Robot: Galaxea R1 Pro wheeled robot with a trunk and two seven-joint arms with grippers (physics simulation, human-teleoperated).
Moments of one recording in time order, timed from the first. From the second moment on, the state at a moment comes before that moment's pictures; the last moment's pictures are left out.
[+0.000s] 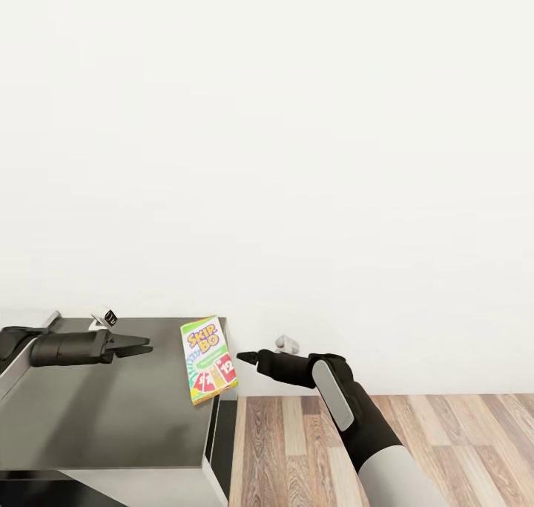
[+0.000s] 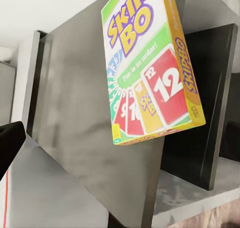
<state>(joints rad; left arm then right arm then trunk) -0.64 0.65 -0.21 -1.07 0.58 1.03 -1.38 -0.57 0.17 0.18 -0.99 -0.61 0.80 0.26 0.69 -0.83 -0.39</state>
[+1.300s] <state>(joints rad) -0.64 0.63 -0.20 -1.09 0.59 1.03 -1.39 -0.57 0.17 0.06 -0.98 -0.66 0.79 0.27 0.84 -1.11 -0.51</state>
